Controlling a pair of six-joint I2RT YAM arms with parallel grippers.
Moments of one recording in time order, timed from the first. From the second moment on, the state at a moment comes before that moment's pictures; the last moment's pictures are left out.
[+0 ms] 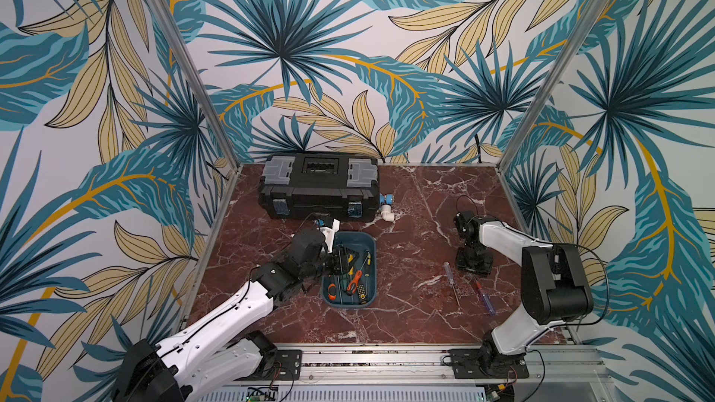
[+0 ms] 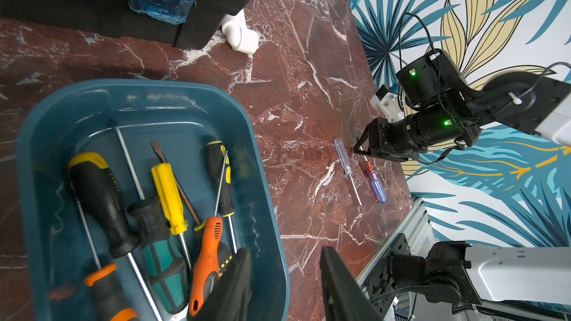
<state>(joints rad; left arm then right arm) -0.64 1.00 0.68 -0.25 0.25 -0.72 0.05 1.70 0.99 -0.94 0.28 0.52</state>
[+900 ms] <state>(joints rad) -0.64 1.01 0.68 -0.21 0.28 -0.74 0.08 1.63 1.01 -0.89 0.14 0.46</state>
